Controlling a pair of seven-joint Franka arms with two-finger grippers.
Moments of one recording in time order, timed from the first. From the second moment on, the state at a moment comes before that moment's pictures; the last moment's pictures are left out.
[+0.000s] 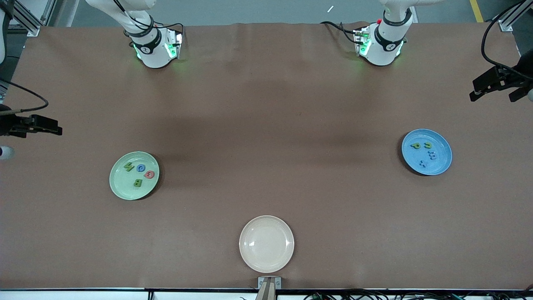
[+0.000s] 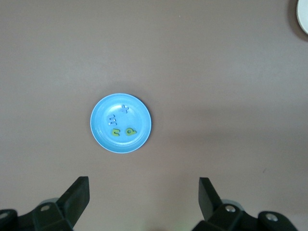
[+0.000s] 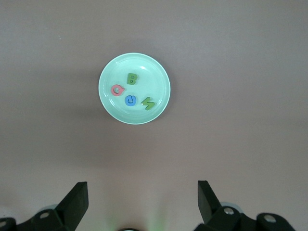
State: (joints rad) left arm 0.07 -0.06 -0.05 -1.57 -0.02 1.53 0.04; right arm -0.05 0.20 -0.04 -1.38 -0.02 1.43 -0.16
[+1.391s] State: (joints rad) left arm 0.07 -0.04 -0.05 -1.57 -0.01 1.60 0.04; right arm 0.02 -0.05 -0.11 -1.59 -0.02 1.51 -0.17
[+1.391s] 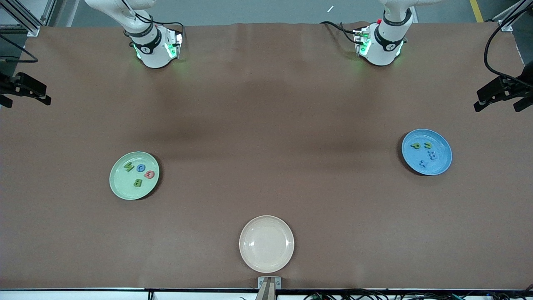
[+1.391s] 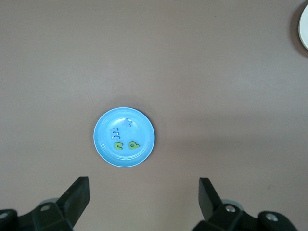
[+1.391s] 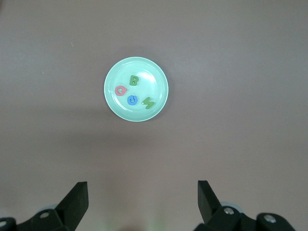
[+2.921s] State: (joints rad) left arm 0.06 -0.04 -0.05 -1.56 -0.01 1.60 0.04; right arm 0.02 -0.06 -0.10 -1.62 0.01 1.51 -0.16
